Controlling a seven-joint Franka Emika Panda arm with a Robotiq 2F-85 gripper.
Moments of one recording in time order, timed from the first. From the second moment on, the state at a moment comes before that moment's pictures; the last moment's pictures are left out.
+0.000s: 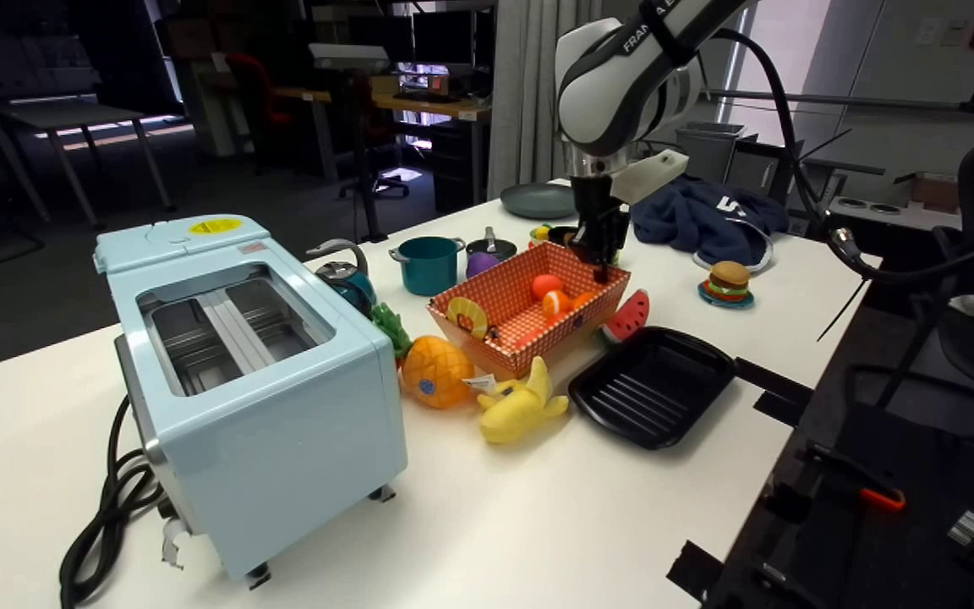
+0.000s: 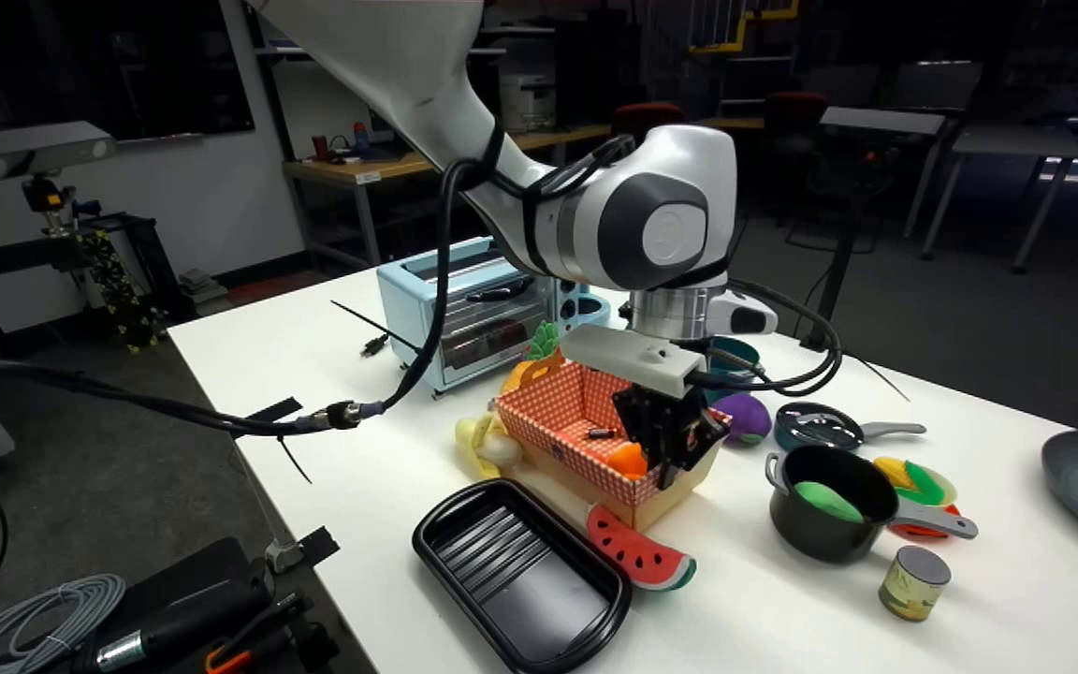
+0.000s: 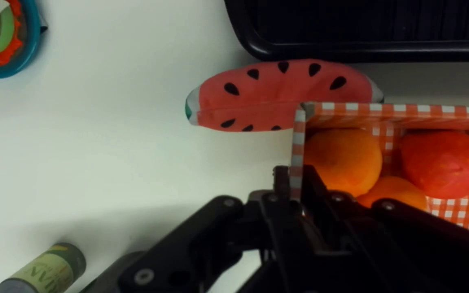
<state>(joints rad) -0.08 0.34 -0.13 -2.01 -0.14 2.24 -0.06</state>
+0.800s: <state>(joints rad) -0.10 0.30 -0.14 -2.04 -0.13 2.24 -0.05</state>
